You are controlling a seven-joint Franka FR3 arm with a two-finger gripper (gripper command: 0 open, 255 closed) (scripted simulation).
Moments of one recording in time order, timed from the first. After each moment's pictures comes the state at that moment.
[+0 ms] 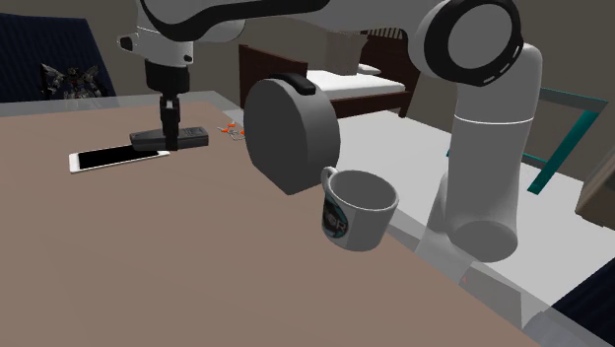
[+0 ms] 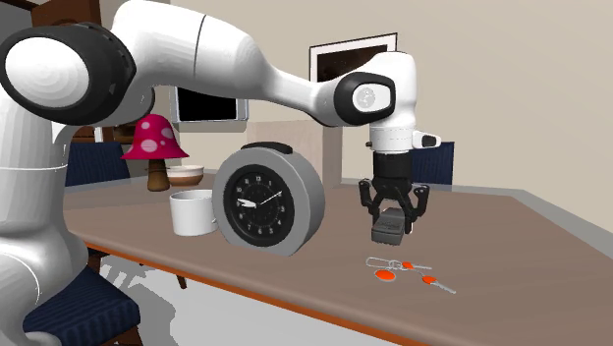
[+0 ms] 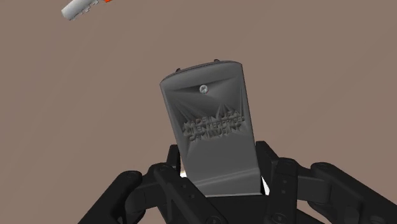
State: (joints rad) arm 0.29 0.25 0.20 -1.54 0.01 1.88 -0.61
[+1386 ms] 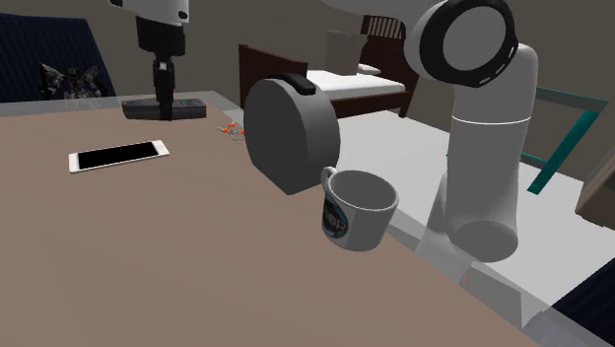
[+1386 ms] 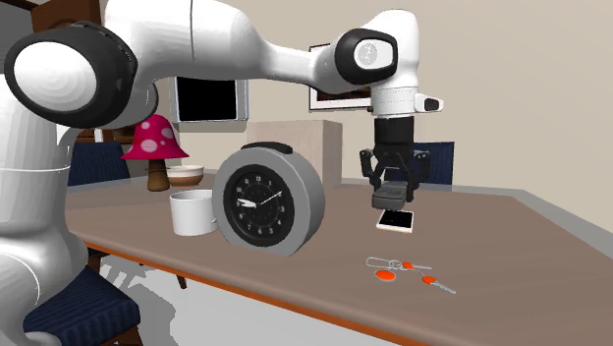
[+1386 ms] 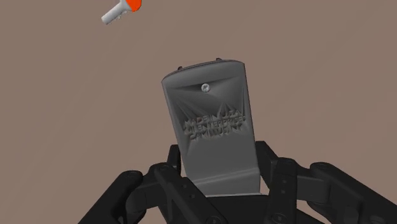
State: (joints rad) arm 0.30 0.27 0.20 -1.34 0.01 1.70 -0.60
